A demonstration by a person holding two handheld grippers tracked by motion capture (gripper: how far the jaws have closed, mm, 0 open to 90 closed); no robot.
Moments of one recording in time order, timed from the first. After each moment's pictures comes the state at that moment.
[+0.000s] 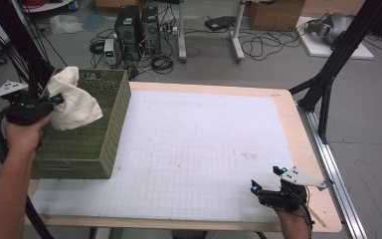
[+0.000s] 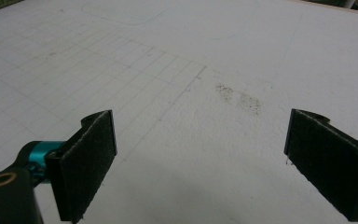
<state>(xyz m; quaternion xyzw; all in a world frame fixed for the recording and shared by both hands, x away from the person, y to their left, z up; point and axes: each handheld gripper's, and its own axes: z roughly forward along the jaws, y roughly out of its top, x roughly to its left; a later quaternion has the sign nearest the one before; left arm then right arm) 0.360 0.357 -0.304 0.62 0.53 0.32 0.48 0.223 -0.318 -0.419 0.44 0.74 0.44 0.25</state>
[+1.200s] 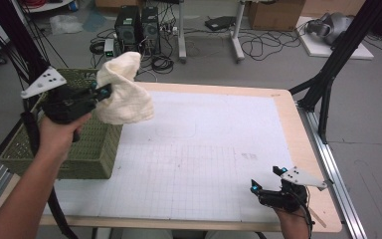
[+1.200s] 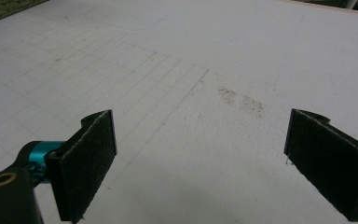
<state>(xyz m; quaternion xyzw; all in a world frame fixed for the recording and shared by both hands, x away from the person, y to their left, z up) 0.325 0.223 -0.247 0.67 0.33 0.26 0.61 0.221 -0.317 -0.417 0.44 0.74 0.45 0.24</state>
